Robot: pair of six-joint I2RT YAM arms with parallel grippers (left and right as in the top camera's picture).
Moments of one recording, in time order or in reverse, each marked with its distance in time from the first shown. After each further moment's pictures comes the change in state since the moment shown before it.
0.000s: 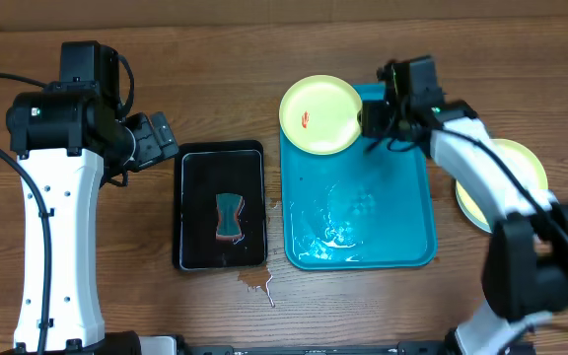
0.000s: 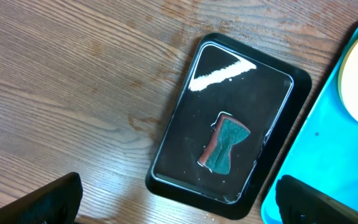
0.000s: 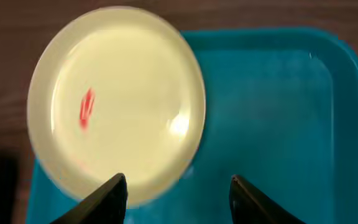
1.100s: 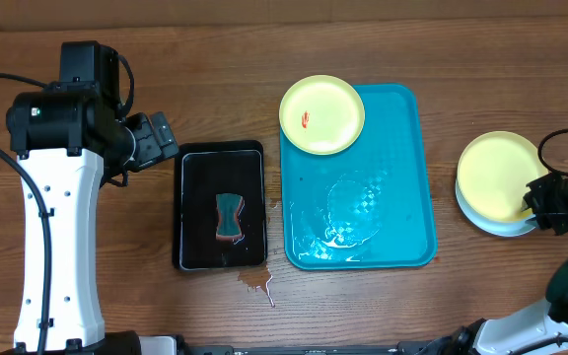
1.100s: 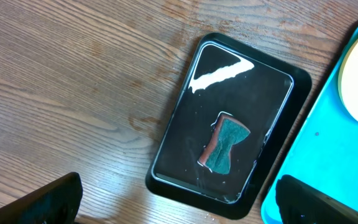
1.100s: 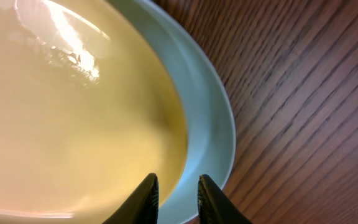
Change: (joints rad) left arm 0.000 0.000 0.000 0.000 0.000 0.000; right arm -0.842 -0.012 -0.101 -0.549 0.028 0.310
